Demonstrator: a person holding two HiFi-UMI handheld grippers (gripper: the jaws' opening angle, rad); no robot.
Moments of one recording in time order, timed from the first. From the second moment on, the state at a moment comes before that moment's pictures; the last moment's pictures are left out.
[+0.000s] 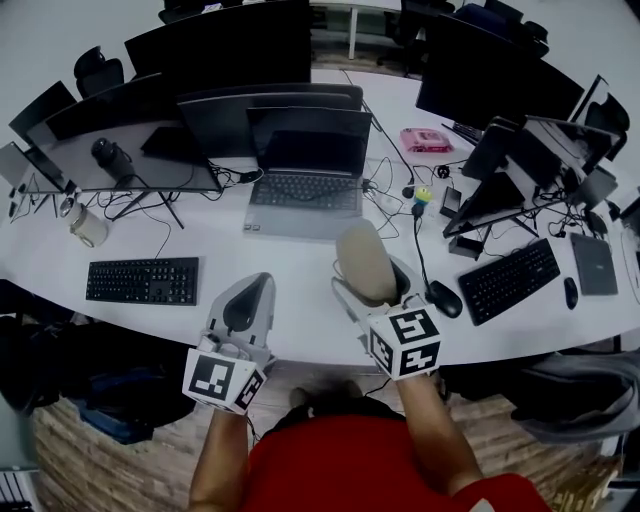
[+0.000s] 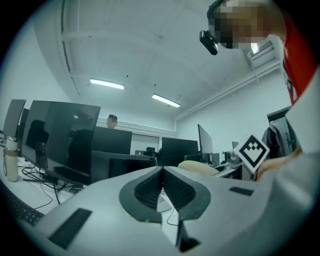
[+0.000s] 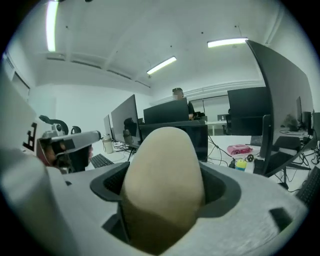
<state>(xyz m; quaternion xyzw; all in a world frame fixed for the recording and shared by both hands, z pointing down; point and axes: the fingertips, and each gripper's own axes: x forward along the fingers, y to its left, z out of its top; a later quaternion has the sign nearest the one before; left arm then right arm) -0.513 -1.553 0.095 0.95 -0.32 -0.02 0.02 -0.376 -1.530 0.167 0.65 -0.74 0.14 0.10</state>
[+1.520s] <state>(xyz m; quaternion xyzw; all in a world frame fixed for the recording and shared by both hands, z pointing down) -0.508 -1.544 0.082 0.95 -0.31 -0.03 0.02 -0.396 -1.517 0.131 0.63 -0.76 0.11 0.07</state>
